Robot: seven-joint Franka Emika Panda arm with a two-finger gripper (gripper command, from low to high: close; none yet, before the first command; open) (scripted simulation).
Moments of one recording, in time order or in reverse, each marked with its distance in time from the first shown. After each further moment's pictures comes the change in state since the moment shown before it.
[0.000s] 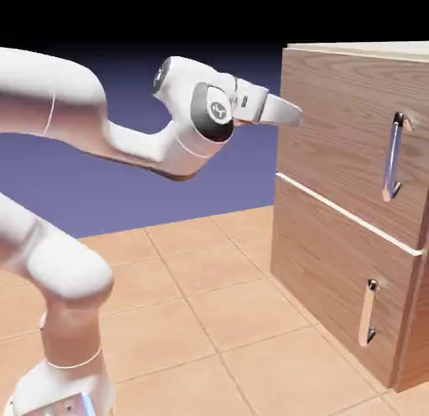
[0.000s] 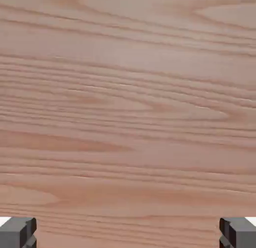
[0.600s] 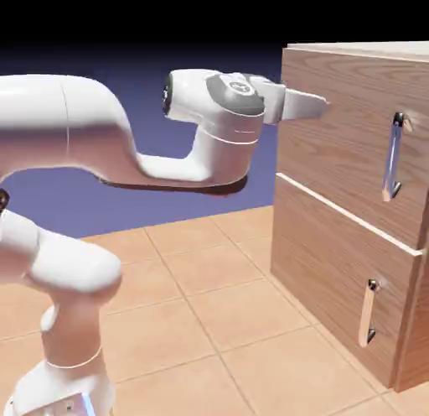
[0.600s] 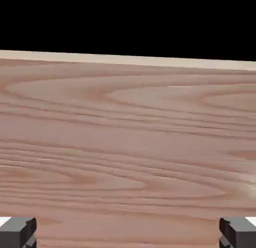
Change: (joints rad) arm 0.287 -0.120 -0.334 0.183 -0.783 -0.003 0.544
